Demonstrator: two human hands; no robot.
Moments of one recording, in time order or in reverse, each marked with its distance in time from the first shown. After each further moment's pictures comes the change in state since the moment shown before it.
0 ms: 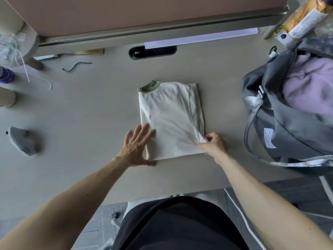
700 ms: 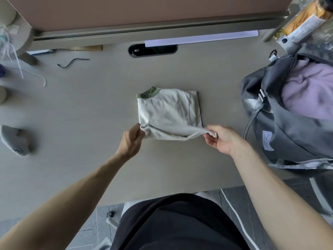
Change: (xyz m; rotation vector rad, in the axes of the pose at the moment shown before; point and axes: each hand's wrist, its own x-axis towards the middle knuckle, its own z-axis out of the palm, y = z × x) left_hand 0.008 0.016 -0.040 -0.784 0.485 -0.181; right_hand -0.008 -0.055 -0.044 0.642 -0.291 0.255
